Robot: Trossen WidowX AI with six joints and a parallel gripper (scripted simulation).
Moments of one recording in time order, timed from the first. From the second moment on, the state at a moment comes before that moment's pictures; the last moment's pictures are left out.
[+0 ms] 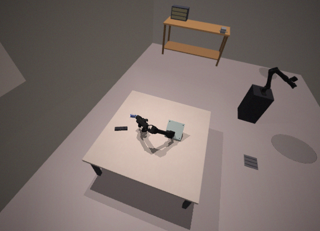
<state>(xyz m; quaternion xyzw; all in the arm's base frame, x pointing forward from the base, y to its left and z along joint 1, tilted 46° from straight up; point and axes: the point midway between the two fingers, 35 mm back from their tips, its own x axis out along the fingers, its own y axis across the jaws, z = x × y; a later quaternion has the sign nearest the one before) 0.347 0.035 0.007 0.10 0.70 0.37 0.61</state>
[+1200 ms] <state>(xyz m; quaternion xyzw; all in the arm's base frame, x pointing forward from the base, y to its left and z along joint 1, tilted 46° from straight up) 0.342 0.036 0.005 0.13 0.65 0.35 0.67</state>
